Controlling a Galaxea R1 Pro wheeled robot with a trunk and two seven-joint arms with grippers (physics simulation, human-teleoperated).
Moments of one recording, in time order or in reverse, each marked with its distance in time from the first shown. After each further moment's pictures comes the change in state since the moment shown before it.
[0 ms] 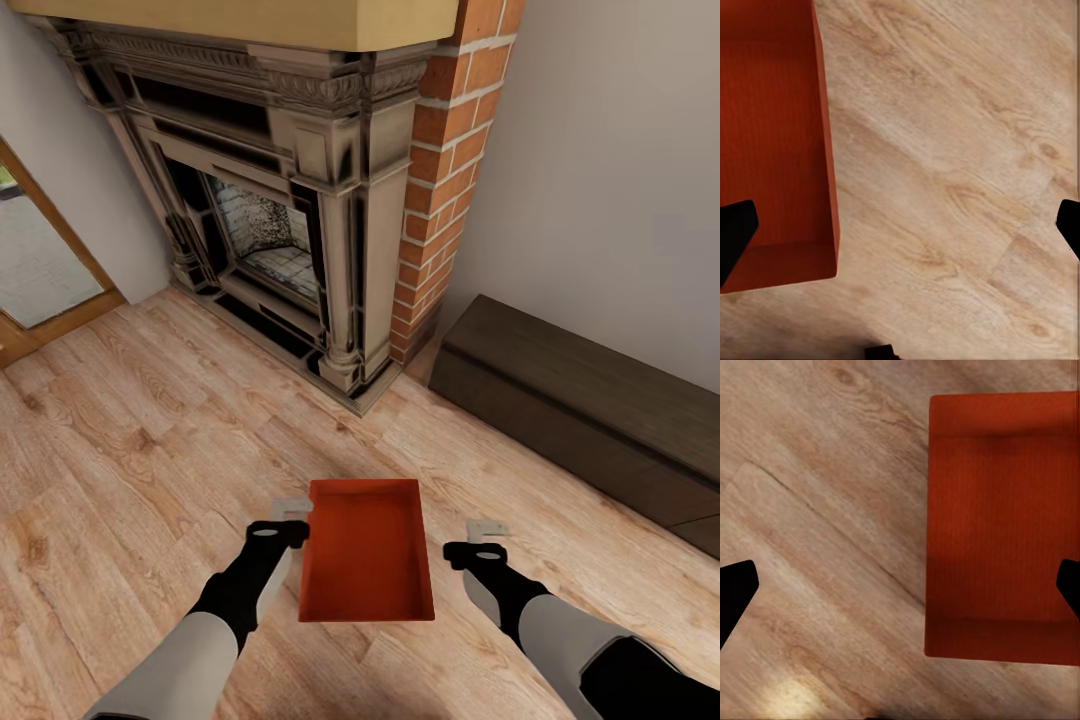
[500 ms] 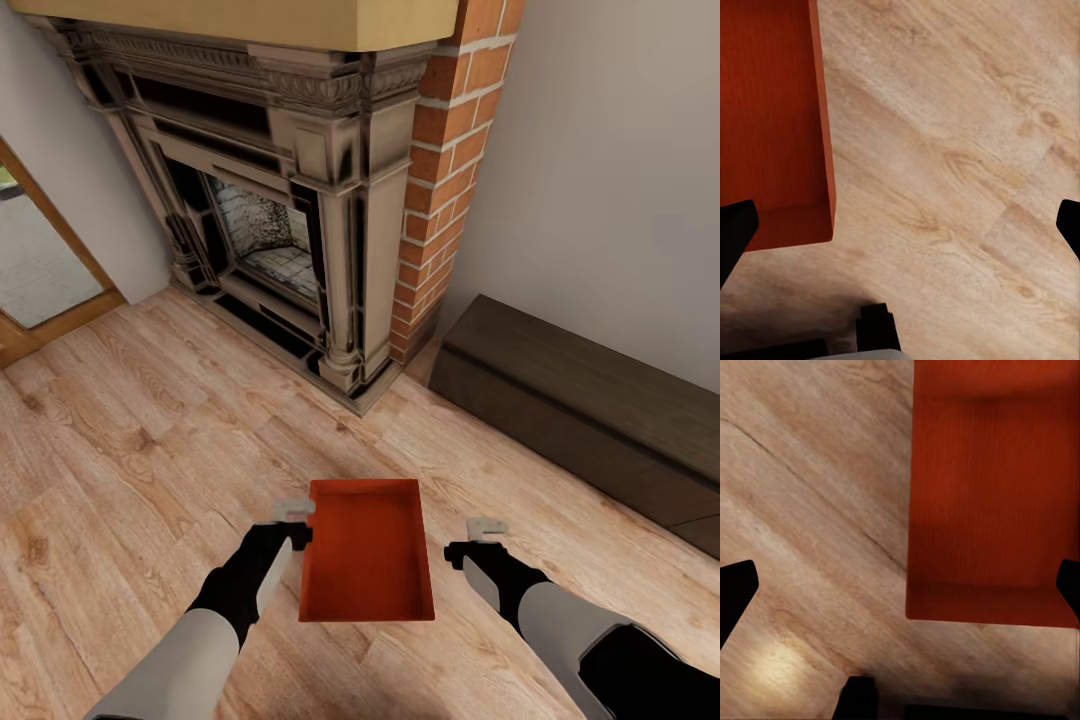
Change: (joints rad) left arm 0.000 -0.004 -0.005 -0.058 0.067 0.155 -0.008; right arm -0.032 -0.005 0.000 -0.007 -0.016 0.160 0.000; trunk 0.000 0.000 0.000
